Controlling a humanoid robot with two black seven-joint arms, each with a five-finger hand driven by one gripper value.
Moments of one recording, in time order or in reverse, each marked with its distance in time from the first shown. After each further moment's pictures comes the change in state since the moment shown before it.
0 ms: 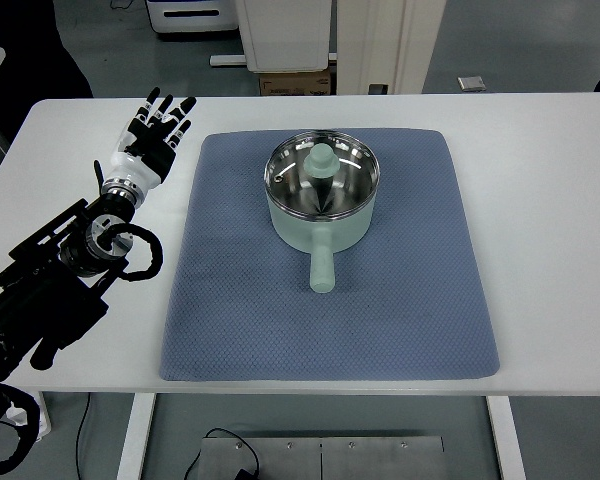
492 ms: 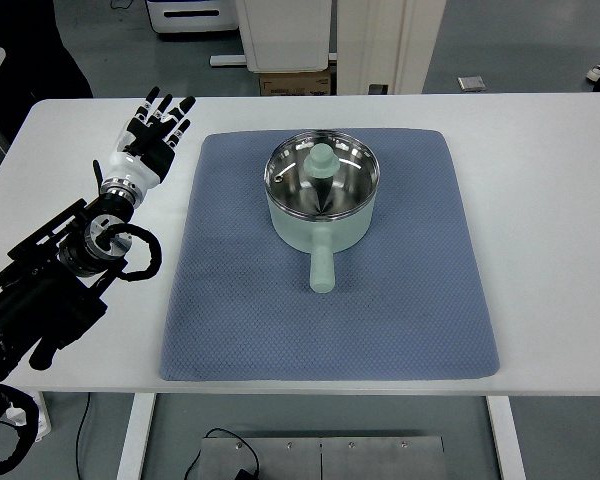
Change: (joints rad) left arm 0.002 0.003 0.000 0.000 0.002 -0.005 0.000; right arm 0.000 0.000 0.000 0.000 0.000 0.000 0.000
